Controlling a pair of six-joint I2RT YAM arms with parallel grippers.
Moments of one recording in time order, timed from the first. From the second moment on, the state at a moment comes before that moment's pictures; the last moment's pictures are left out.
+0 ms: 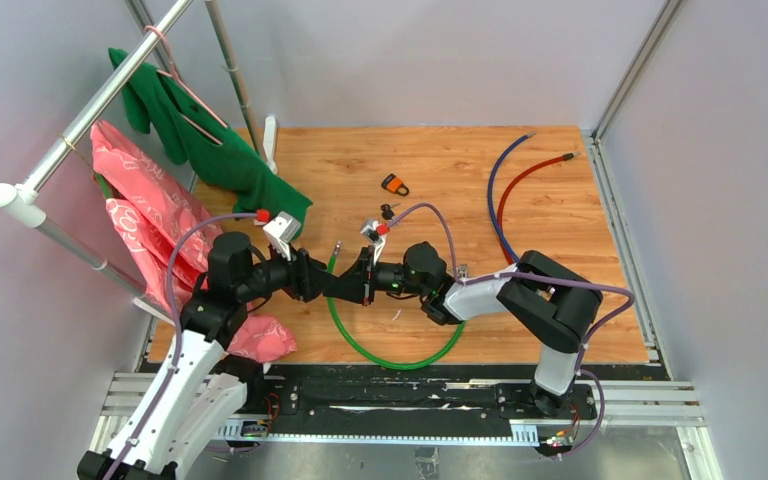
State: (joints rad) left arm -0.26 0.65 0.58 -0.34 0.60 -0.21; right arm 0.96 1.79 0.75 1.12 -0.53 0.59
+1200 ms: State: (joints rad) left arm -0.26 0.68 0.54 -0.29 0.62 -0.18; right arm 0.74 1.22 0.88 -0.19 0.01 0.25
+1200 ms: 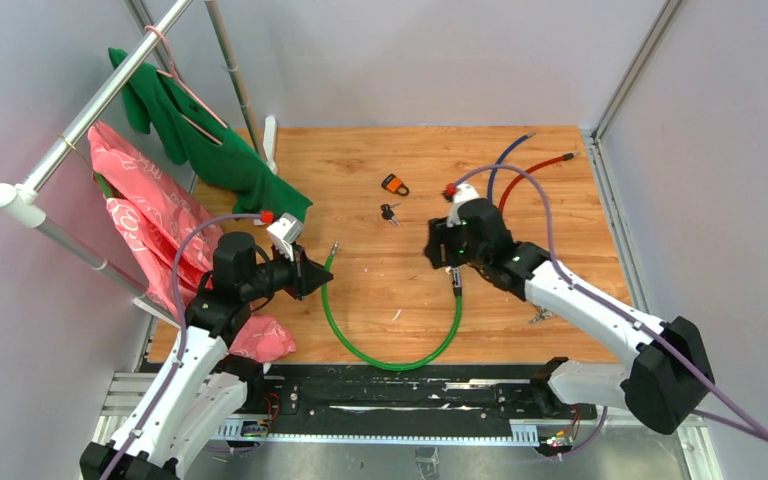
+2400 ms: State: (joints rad) left arm -0.33 0.68 0.56 -0.37 0.57 -0.21; right arm 0.58 1.42 0.76 -0.40 -0.03 0.32
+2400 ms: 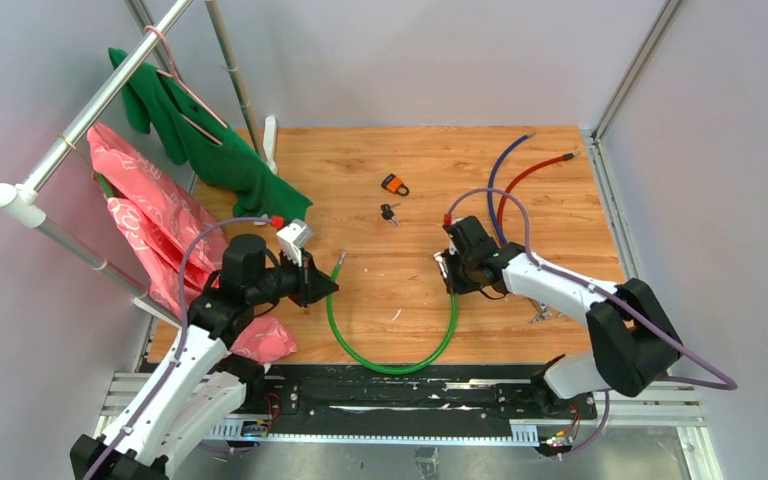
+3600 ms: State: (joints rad) left arm -0.58 0.78 0.50 -0.20 0.45 -0.55; right arm 1.21 1.37 1.02 -0.12 0.50 -0.31
